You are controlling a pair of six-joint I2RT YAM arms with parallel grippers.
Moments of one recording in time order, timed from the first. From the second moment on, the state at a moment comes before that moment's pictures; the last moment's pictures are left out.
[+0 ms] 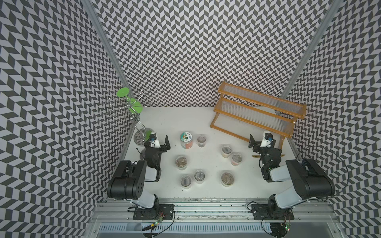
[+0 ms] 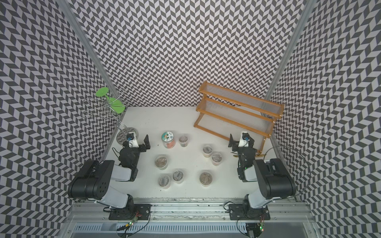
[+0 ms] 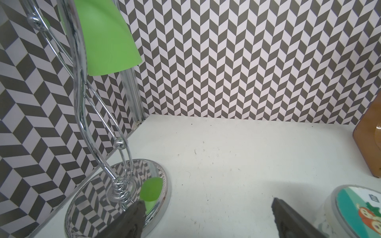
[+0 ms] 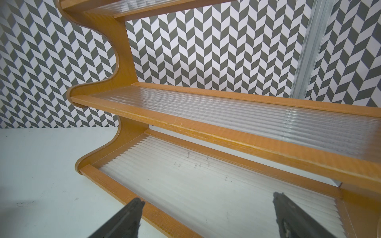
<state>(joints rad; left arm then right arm) -0.03 1.53 0.22 1.25 -0.10 -0.02 0.06 1.56 0.20 1.34 0.05 0.01</state>
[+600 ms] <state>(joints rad) -0.04 0.98 0.35 0.72 -0.06 -0.37 0.05 1.12 0.51 0.54 -0.17 0.34</state>
